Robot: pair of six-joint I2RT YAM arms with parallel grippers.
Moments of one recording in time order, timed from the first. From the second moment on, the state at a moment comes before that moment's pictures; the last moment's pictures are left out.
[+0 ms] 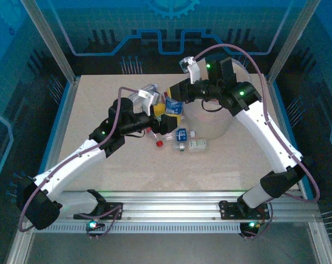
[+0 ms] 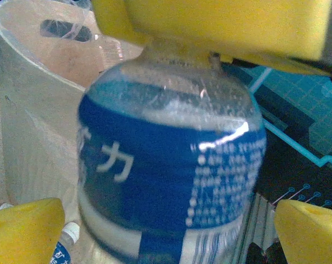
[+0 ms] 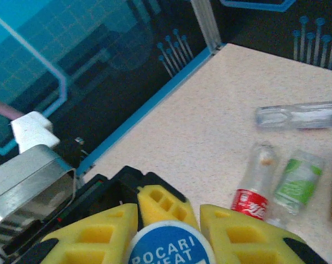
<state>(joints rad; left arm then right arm) -0.60 1.19 1.04 0.01 0.43 -0.40 0.55 1.54 1.87 -0.80 -0.47 0.21</state>
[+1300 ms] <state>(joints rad) -0.60 0.92 0.75 0.08 0.09 -0.40 0.30 1.53 1.67 -0.72 0.17 0.11</state>
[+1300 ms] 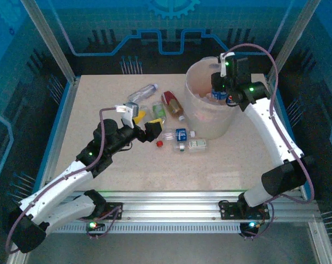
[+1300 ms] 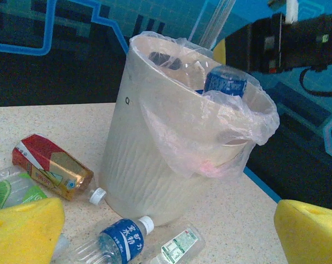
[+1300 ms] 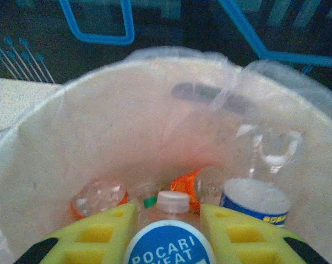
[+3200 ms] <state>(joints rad) -0.60 1.20 0.75 -0.19 -0.25 -0.68 0.26 1.16 1.46 -0.77 0.06 0.28</state>
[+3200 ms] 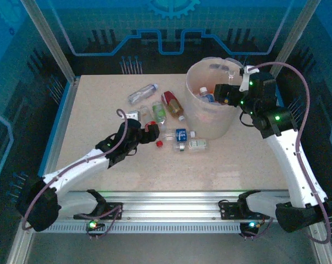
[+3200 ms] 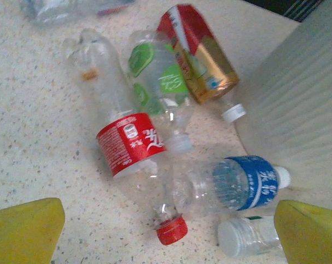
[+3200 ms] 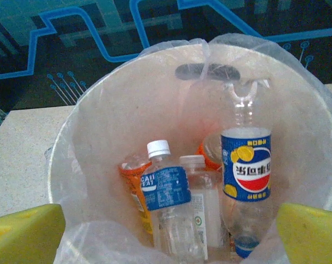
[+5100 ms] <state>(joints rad) -0.13 2.58 2.35 -0.81 0.01 0.18 0.26 1.11 1.41 -0.83 0.14 0.35</state>
